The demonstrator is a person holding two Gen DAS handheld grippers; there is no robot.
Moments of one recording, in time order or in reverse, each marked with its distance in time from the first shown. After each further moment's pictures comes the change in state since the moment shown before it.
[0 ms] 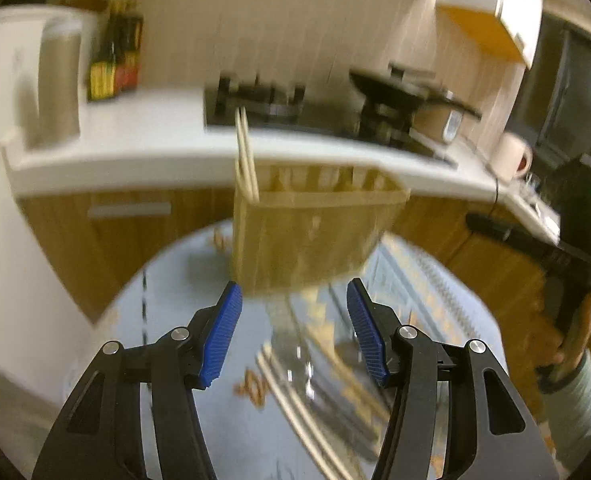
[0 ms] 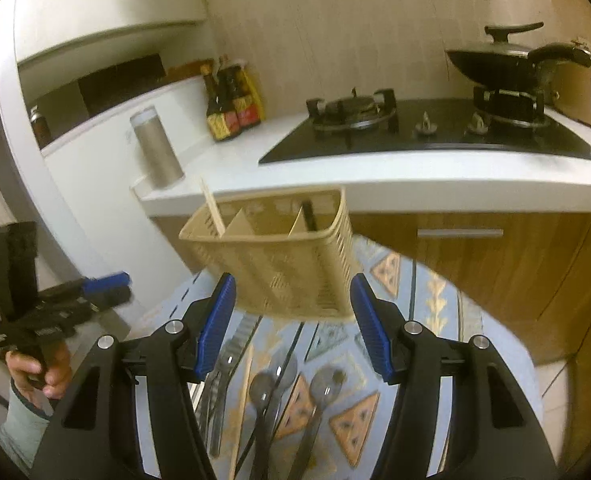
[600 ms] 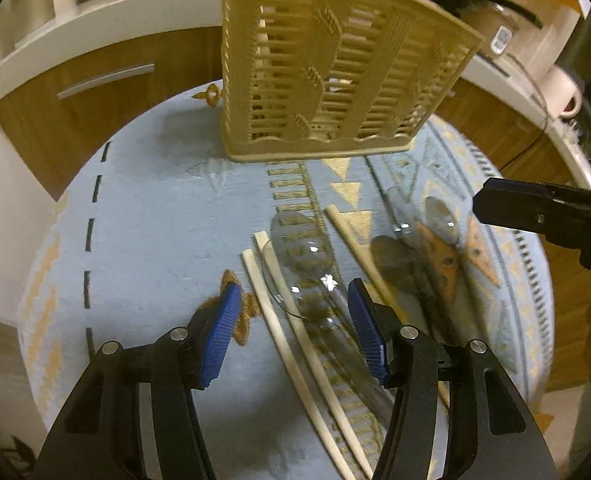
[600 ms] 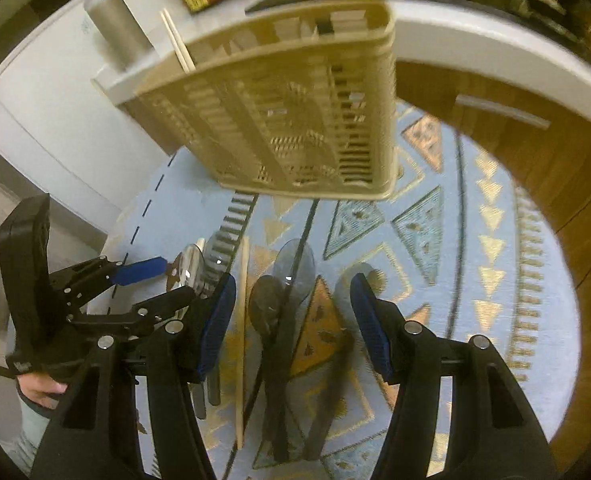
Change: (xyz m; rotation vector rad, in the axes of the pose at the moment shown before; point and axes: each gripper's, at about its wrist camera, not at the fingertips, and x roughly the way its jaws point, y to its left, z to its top) left arm 0.097 0.004 -0.054 -0.038 0.343 0.107; right arm 0.095 0.012 -0.042 0.050 0.475 -0.041
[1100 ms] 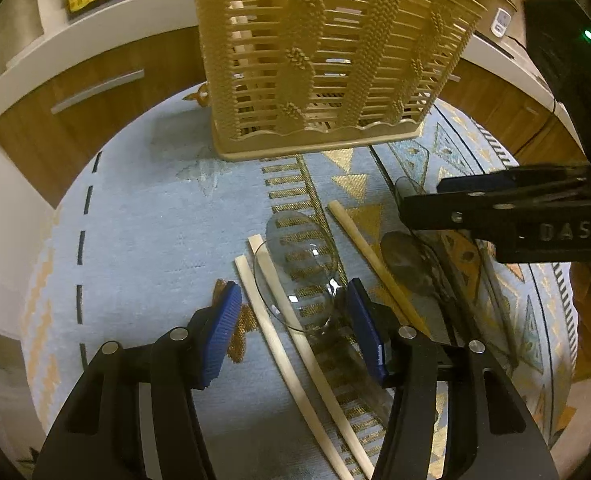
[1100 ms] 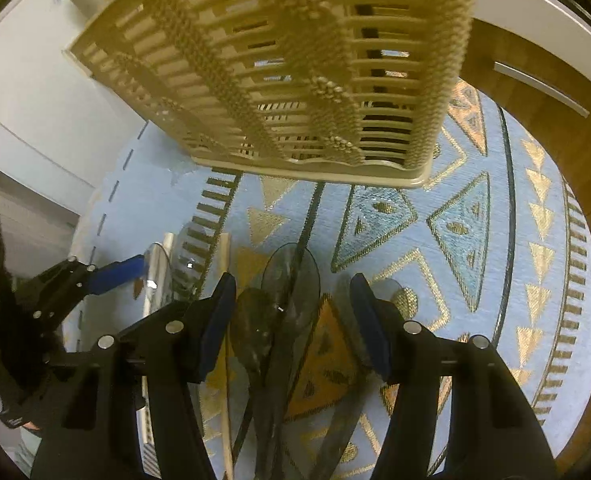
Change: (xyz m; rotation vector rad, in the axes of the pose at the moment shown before) left arm 0.015 -0.013 -0.001 0.060 -0.008 0.054; right arm 0.058 0.007 0.014 -0.024 0.120 -0.047
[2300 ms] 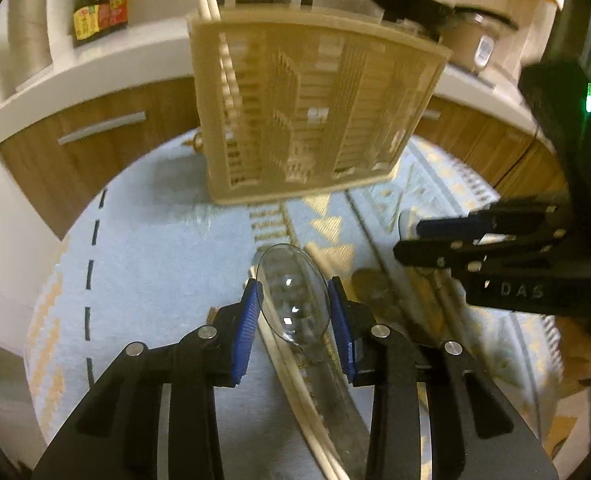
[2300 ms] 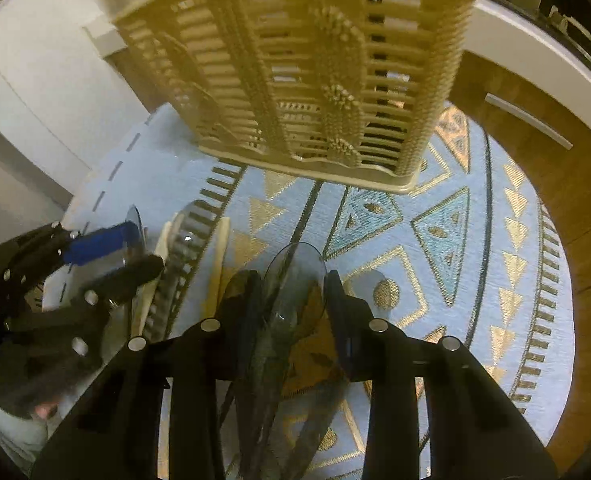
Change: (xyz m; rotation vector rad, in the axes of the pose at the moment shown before) left arm -0.038 -0.009 0.006 -0.010 -0.158 -0.047; right arm -0.010 0.006 -0.003 -0.108 -0.075 -0.049
